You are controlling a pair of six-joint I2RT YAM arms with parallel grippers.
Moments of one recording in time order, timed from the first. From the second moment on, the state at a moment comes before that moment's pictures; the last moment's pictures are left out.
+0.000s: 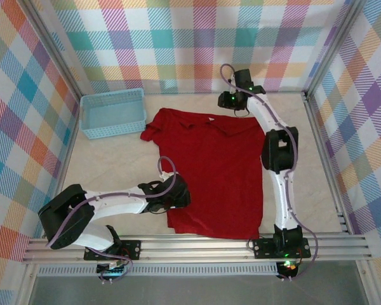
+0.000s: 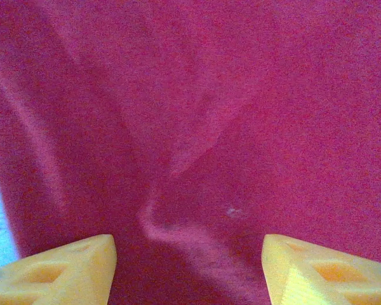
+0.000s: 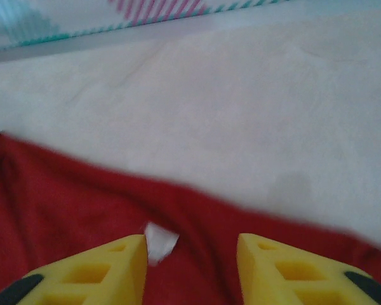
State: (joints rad) left arm -0.96 1.41 0.64 -0.32 -0.15 -0.93; right arm 0.26 2.32 2.13 -0.73 -0.20 0.28
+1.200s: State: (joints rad) left arm -0.86 1.30 0.62 -0.39 -0.18 -0.79; right arm 0.76 1.58 0.84 -0.58 -0.12 0.67
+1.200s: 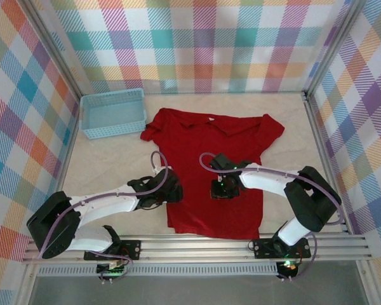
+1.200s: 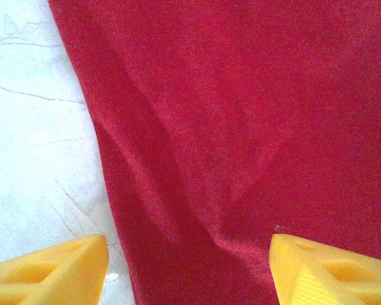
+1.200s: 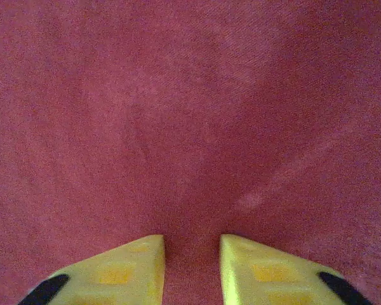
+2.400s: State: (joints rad) left arm -0.88 1.26 0.59 -0.34 -0.15 -0.75; right arm 0.77 1.62 0.88 -0.60 -0.08 0.68
